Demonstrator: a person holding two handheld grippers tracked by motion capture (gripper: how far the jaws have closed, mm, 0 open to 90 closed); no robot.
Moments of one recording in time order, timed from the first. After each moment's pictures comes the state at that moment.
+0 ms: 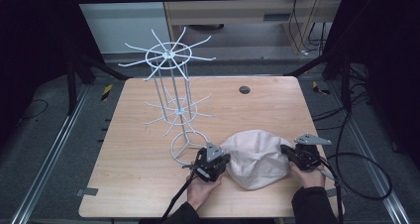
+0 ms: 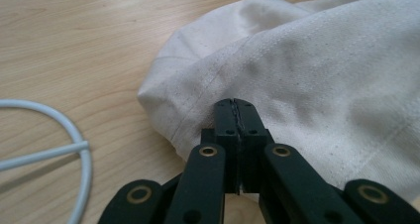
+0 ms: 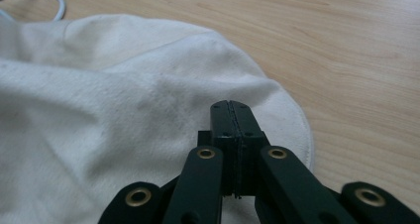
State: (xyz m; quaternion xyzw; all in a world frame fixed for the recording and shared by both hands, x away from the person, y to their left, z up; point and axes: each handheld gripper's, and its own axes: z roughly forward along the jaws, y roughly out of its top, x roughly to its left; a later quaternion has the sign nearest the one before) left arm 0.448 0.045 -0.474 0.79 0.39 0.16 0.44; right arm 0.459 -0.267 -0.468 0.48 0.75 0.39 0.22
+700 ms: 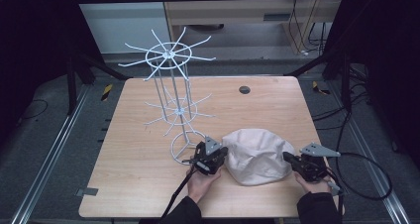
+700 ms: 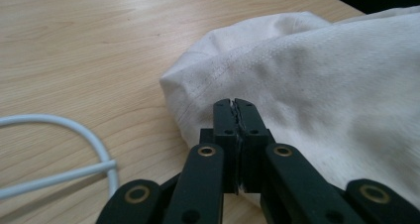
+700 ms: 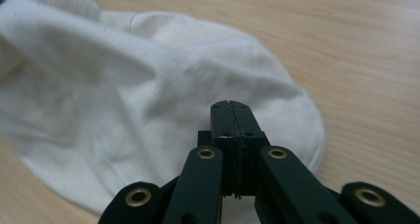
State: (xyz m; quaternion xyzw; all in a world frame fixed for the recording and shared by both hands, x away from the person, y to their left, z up) left arm 0.457 0.052 -0.470 0.77 0.40 0.18 0.46; right arm 0.427 -0.272 -0.460 0.47 0.75 0.42 0.22
